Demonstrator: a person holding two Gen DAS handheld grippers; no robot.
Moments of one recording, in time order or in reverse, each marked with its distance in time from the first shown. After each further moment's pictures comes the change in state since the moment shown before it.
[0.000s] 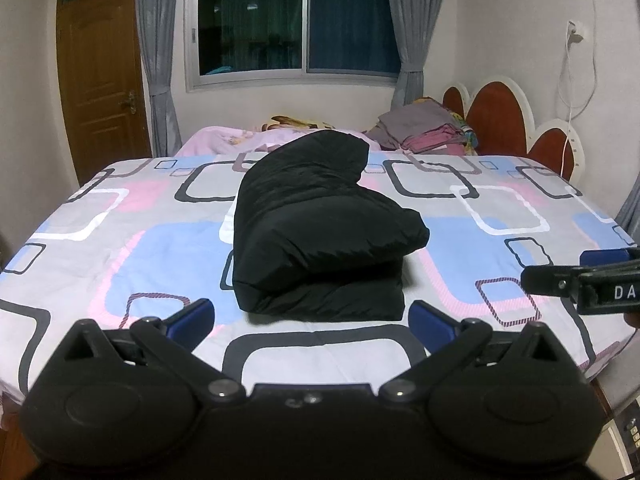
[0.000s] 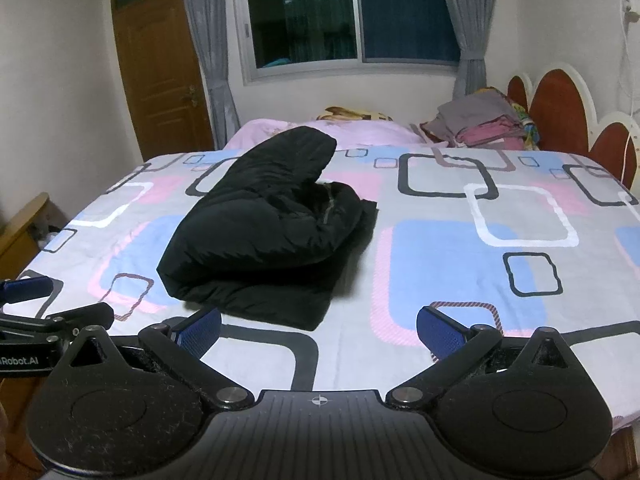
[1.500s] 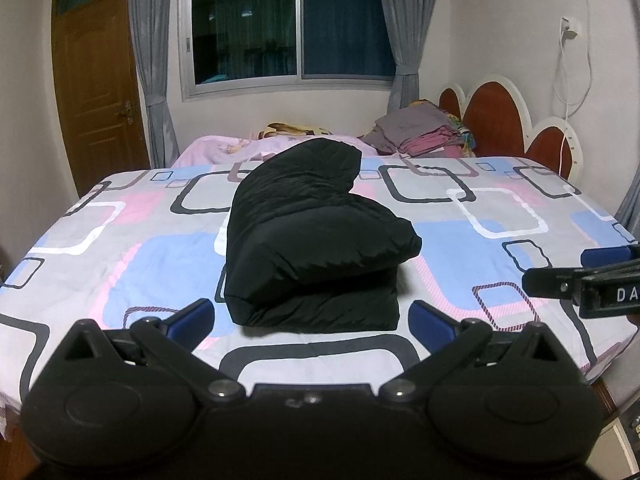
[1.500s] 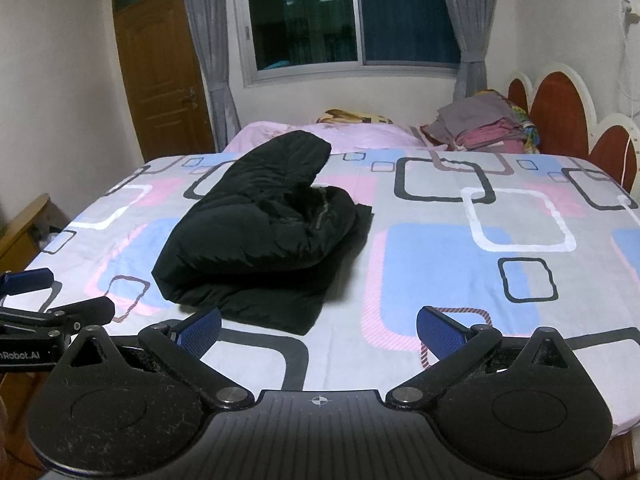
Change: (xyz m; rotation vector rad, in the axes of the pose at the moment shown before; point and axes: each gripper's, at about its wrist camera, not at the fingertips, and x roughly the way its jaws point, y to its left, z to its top) left arm 0.004 -0.004 0.010 0.025 -0.016 -0.004; right arm -0.008 -0.012 0.005 -0.004 -0.003 0.006
